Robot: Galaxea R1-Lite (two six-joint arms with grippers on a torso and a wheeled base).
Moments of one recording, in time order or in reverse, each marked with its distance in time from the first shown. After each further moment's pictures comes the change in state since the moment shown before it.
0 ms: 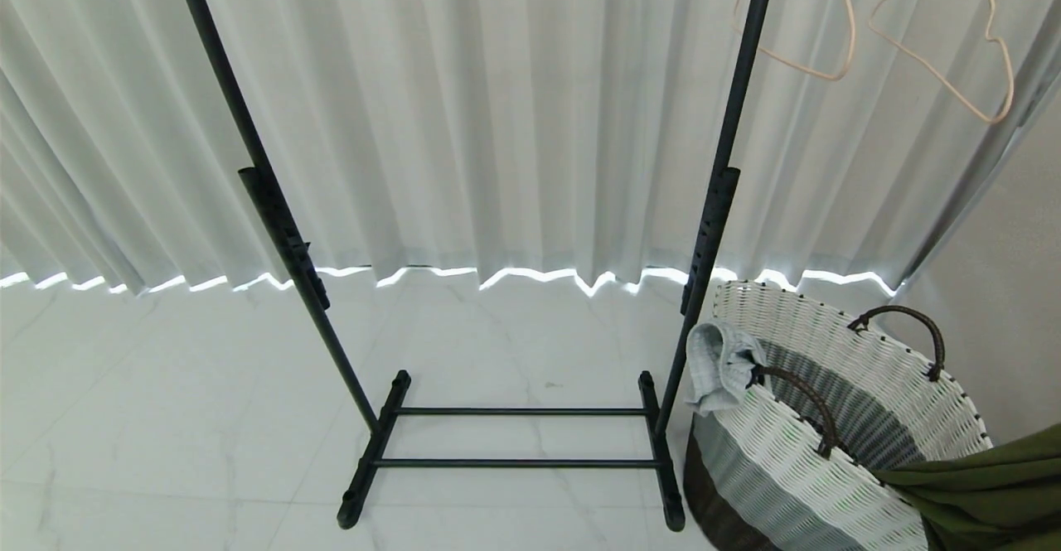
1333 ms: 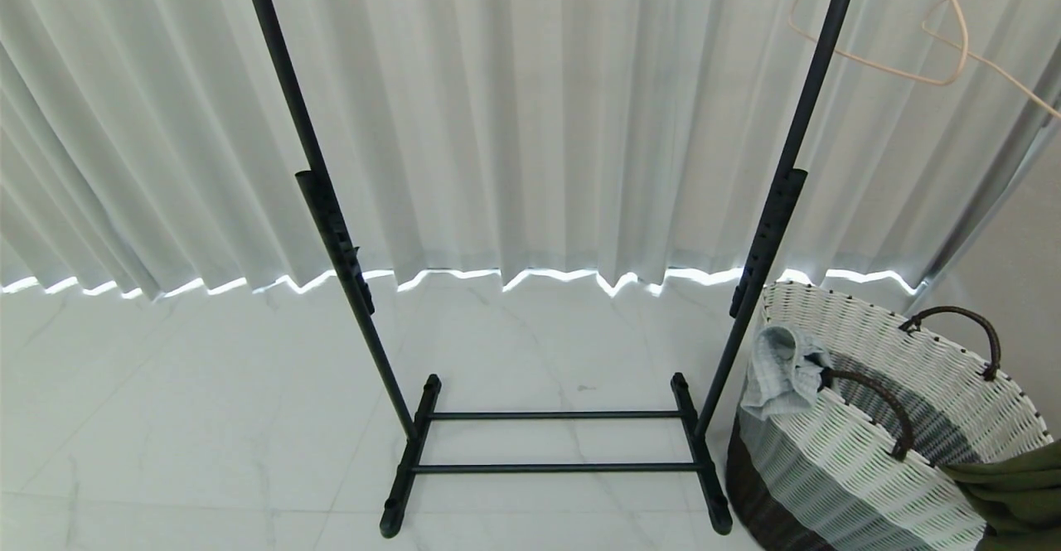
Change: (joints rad) left arm 0.000 0.000 0.000 0.000 0.000 0.000; right arm 0.000 0.027 0.046 -0.001 0.003 0.020
